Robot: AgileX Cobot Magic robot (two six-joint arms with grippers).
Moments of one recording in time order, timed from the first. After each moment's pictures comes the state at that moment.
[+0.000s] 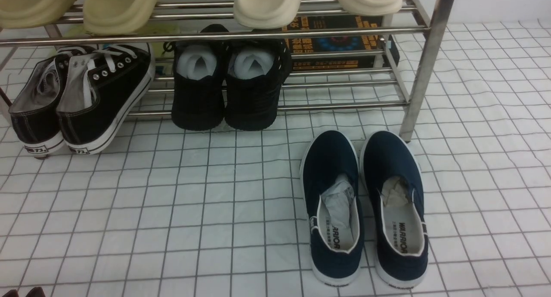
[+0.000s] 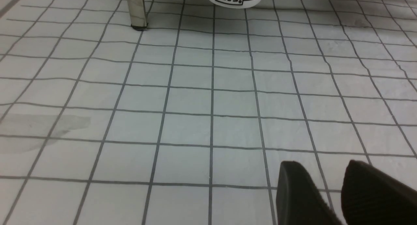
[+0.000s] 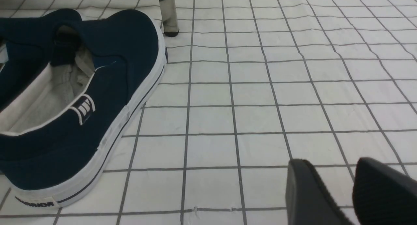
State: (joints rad) right arm -0.03 -0.01 0.01 0.14 0.39 -0.09; left arm -0.06 -0.01 0.02 0.15 0.39 -0.21
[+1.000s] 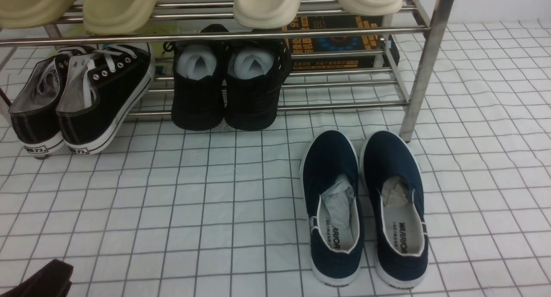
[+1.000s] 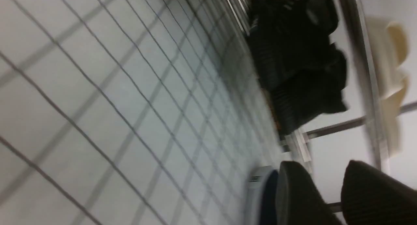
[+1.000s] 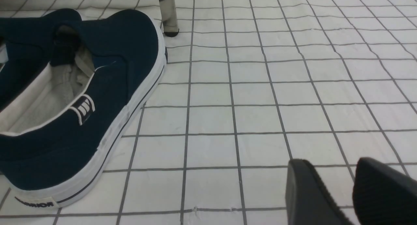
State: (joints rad) right arm -0.03 -0.01 0.01 0.14 0.39 -0.09; left arm -0.06 -0.01 0.03 -0.52 0.22 -0.76
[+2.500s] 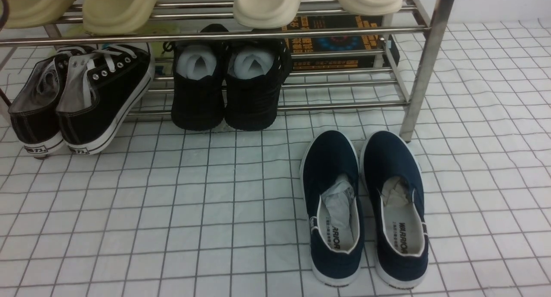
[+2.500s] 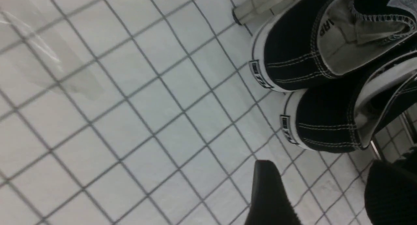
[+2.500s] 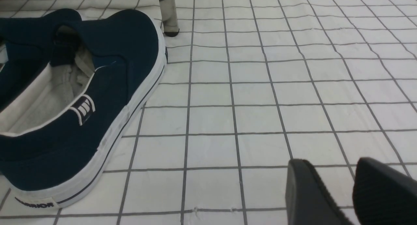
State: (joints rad) right arm -0.03 -0.01 0.01 0.14 0.39 -0.09; left arm 0.30 1.36 -1.23 -0.13 0.90 -0.67
